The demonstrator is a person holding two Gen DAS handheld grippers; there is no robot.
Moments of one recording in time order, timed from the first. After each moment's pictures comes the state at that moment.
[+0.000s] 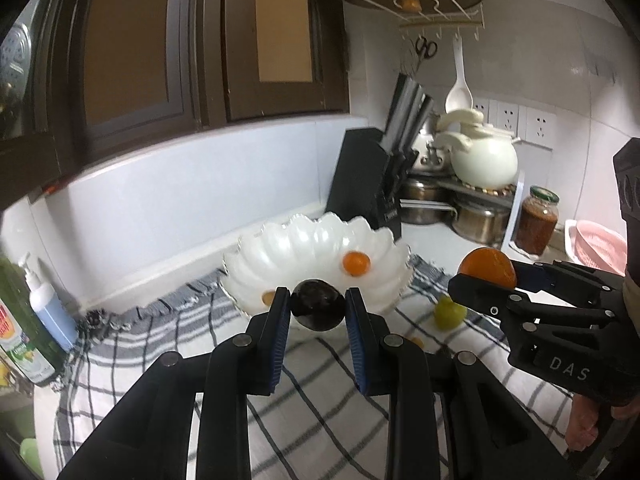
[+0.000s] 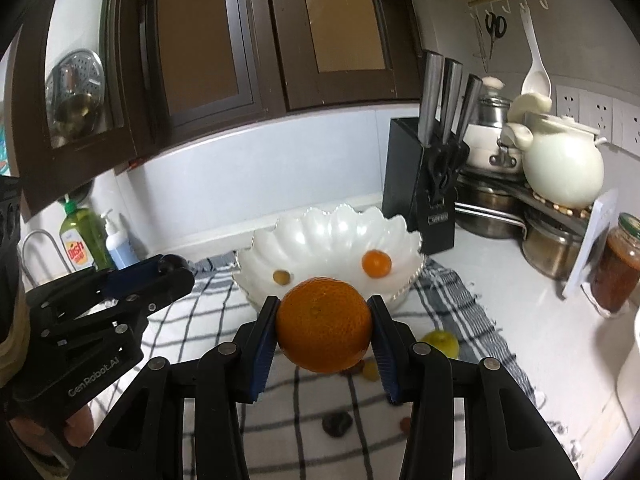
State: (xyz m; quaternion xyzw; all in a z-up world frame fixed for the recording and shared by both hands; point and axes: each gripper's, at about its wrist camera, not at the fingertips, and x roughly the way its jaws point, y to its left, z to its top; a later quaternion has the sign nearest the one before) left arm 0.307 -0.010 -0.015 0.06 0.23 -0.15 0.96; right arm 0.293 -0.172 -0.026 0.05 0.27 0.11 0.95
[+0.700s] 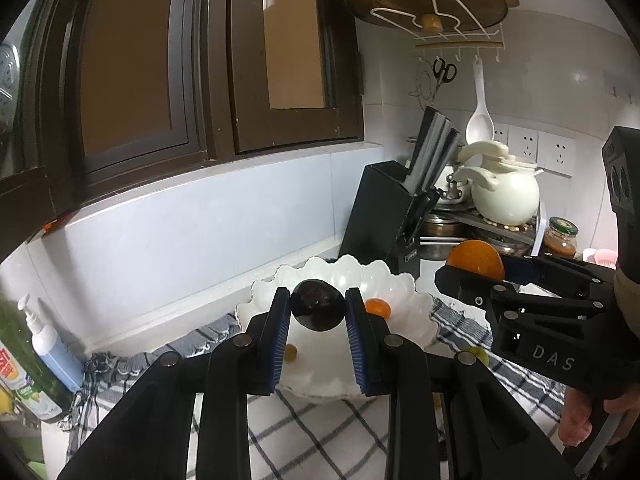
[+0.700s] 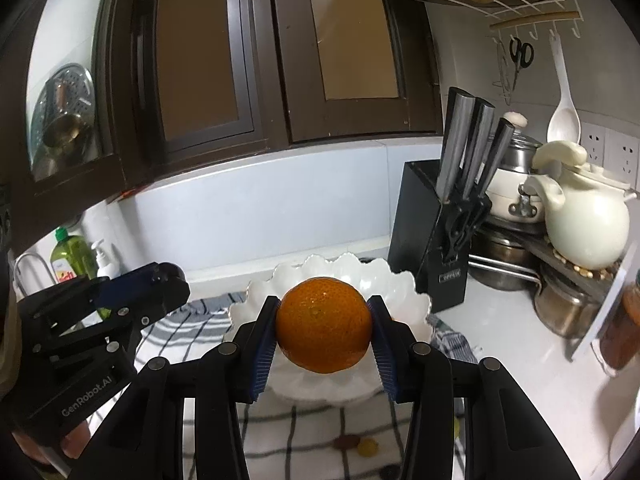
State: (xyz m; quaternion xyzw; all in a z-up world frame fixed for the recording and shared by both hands) left arm 0.358 -0.011 0.015 0.06 0.20 -0.14 0.97; right arm 0.359 -0.168 0.006 0.04 0.24 0.12 0.96
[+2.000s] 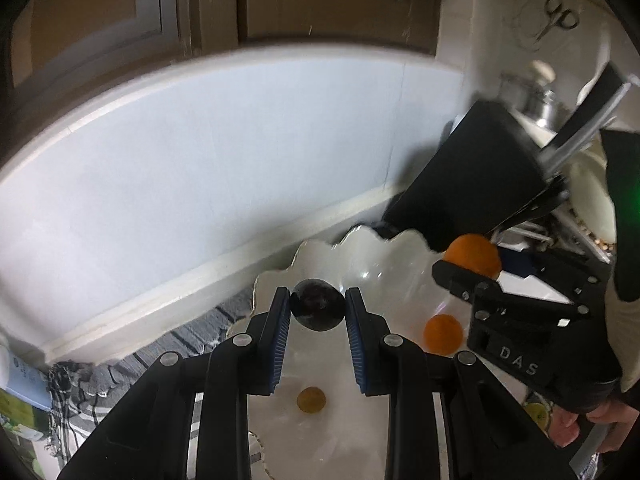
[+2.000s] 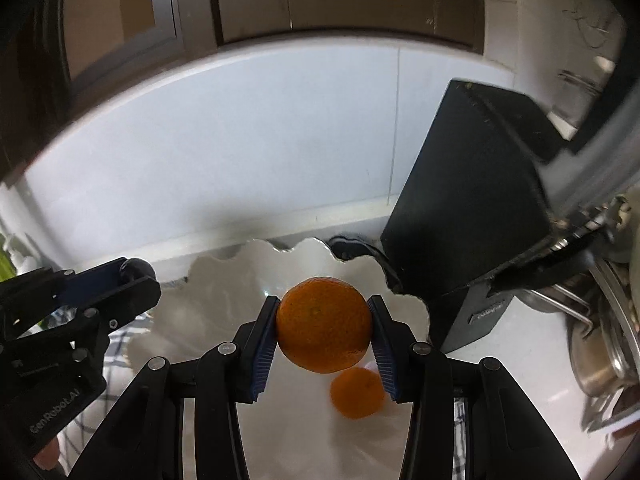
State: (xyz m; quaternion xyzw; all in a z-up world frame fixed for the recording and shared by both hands) left arm 0.562 -0.019 -0.032 0.03 0.39 -0.10 0.91; right arm 0.576 -0.154 -0.056 -0.01 0.41 0.10 0.91
